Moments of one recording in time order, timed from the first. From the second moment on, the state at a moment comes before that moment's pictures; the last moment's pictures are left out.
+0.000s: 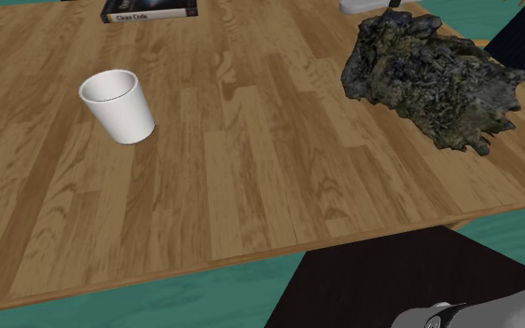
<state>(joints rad) -0.39 0.43 -0.74 -1.59 0.30 1.93 -1.92</state>
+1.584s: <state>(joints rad) -0.41 0.52 -0.69 -1.72 0.37 2.12 -1.97</state>
